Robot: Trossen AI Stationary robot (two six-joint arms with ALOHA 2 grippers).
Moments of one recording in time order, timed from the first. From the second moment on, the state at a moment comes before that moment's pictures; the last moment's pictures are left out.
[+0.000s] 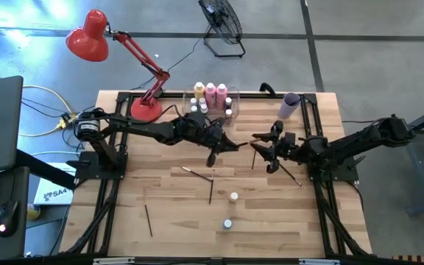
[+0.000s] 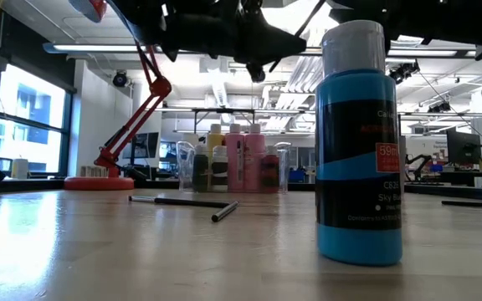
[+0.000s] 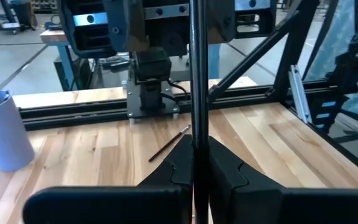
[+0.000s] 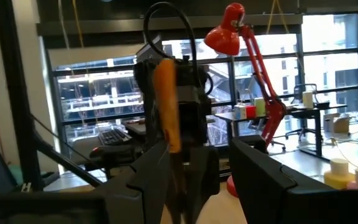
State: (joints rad) left arm 0.14 1.70 1.10 0.48 0.35 0.07; right arm 0.14 1.05 0.27 1.10 0.32 0.02
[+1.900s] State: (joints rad) left arm 0.14 1.81 1.18 0.46 0.34 0.09; right arm 0.12 1.05 0.27 1.09 0.26 -0.02
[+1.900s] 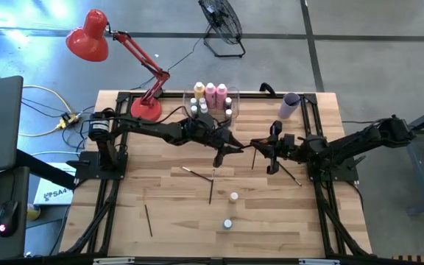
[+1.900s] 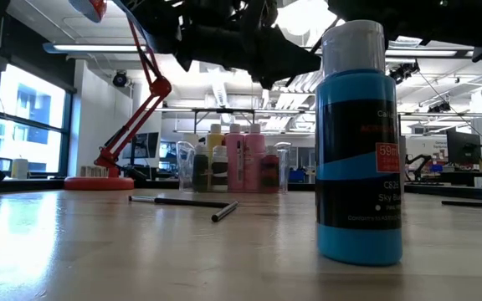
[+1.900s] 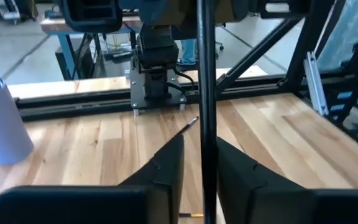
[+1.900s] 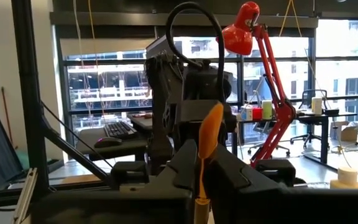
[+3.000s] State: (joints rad) left arm 0.28 1.52 1.18 -0.12 0.34 0.07; right arm 0.27 0.89 0.39 1.02 1.27 -0.50
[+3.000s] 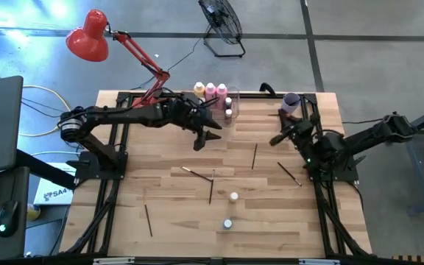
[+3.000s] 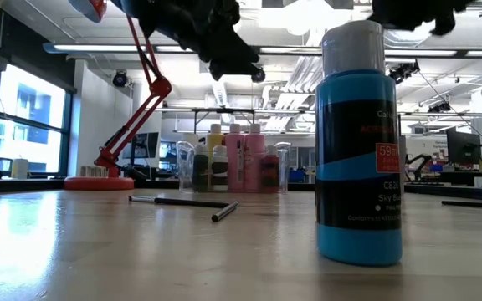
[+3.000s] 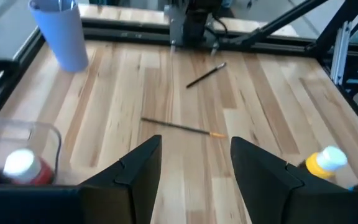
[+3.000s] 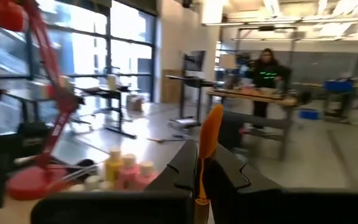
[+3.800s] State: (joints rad) left arm 0.28 1.47 1.18 -0.36 0.27 0.13; right arm -0.11 0.98 0.57 0.69 1.33 -0.45
